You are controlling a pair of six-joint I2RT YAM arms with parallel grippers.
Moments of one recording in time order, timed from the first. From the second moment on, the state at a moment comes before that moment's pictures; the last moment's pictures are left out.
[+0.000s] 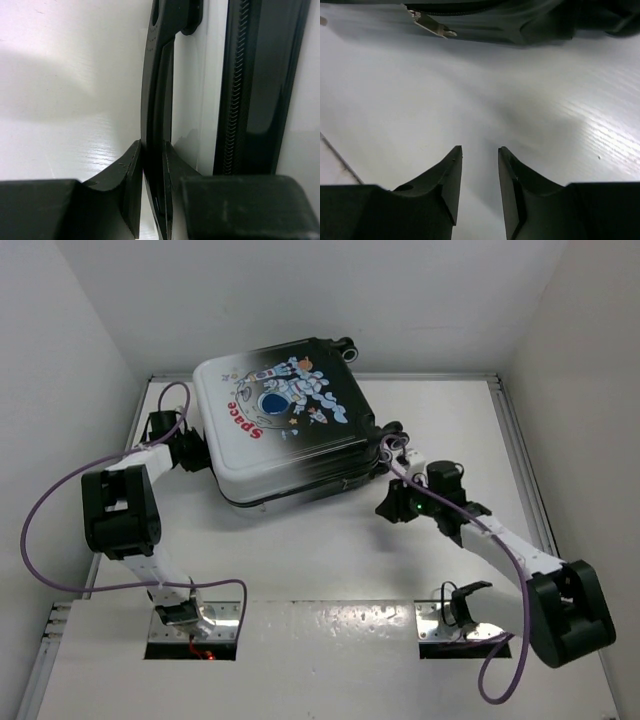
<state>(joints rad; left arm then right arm) 0.18 1.73 1.04 -0.19 0.29 -0.40 0.25 1.14 0.46 -0.02 -0.48 0.12</state>
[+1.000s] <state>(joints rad) 0.16 1.70 1.02 -0.17 0.23 -0.43 0.64 1.50 0.59 0.45 0.08 0.28</state>
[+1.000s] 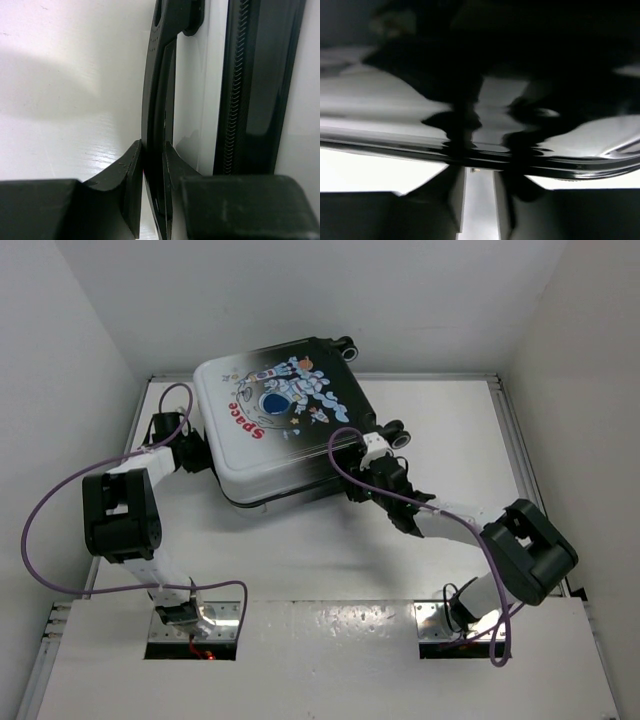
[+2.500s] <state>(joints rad) 0.25 1.99 1.45 -0.50 0.38 -0.31 0.19 1.62 0.58 0.73 -0.36 0.12</state>
